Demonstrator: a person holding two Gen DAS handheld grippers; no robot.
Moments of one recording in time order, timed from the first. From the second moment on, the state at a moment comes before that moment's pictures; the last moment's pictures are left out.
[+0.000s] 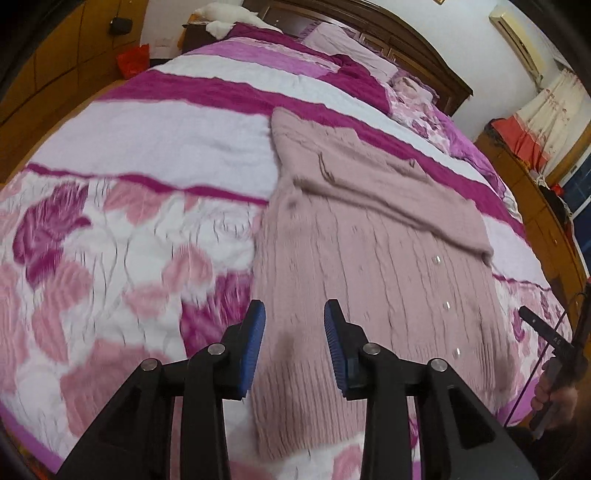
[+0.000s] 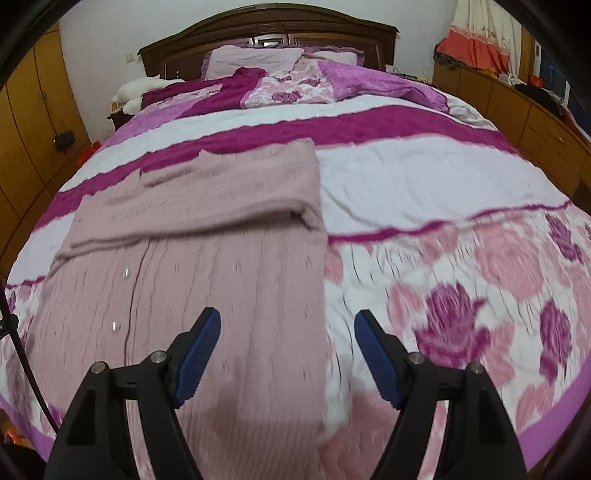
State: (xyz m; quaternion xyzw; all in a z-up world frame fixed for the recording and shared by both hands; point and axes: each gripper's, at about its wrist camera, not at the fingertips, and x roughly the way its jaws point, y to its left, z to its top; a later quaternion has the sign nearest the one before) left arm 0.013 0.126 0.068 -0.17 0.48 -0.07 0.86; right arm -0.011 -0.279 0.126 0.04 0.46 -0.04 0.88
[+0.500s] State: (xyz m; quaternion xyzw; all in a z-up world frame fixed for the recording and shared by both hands) left arm -0.053 0.136 0.013 -0.28 0.47 -0.03 0.84; right arm -0.078 -0.325 0.060 0.16 0.51 -0.05 0.84
